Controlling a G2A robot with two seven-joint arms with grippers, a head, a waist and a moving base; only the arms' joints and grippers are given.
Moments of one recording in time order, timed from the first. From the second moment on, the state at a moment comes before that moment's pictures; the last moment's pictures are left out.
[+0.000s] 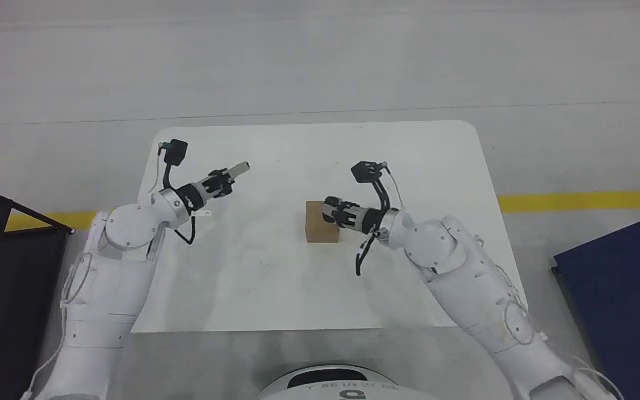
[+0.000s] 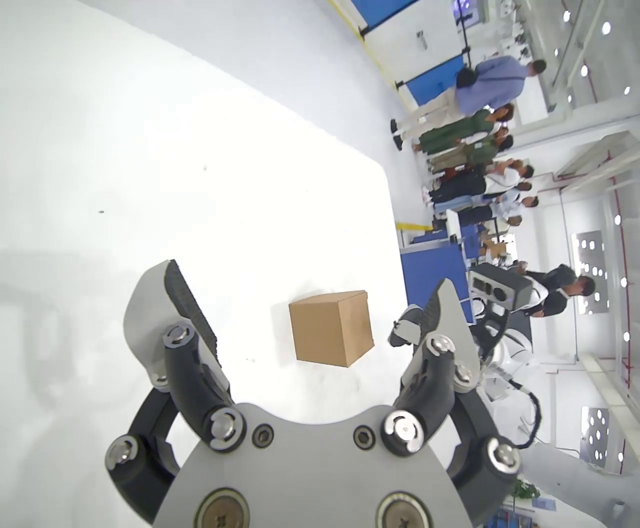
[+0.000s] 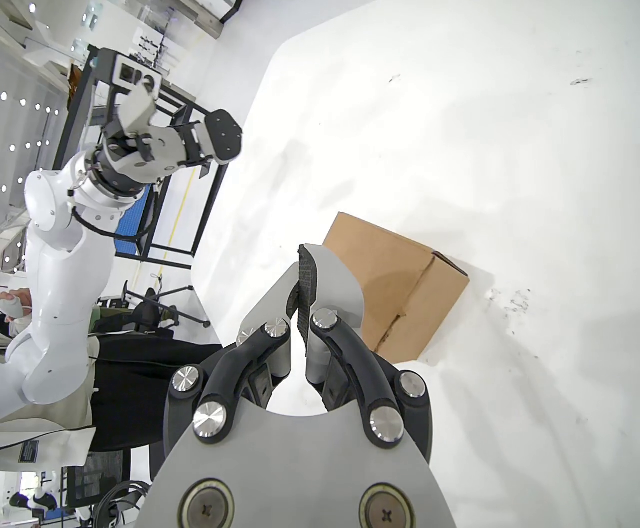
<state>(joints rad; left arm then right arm) 1.36 -1.07 -1.52 -1.57 0.11 -0.08 -0.78 -1.24 -1.20 1.00 -1.62 -0.35 -0.04 0.66</state>
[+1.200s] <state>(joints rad) 1.37 -1.07 -1.53 -1.58 0.10 -0.09 -0.77 -1.22 -1.20 1.04 -1.58 -0.30 -0.06 0.69</state>
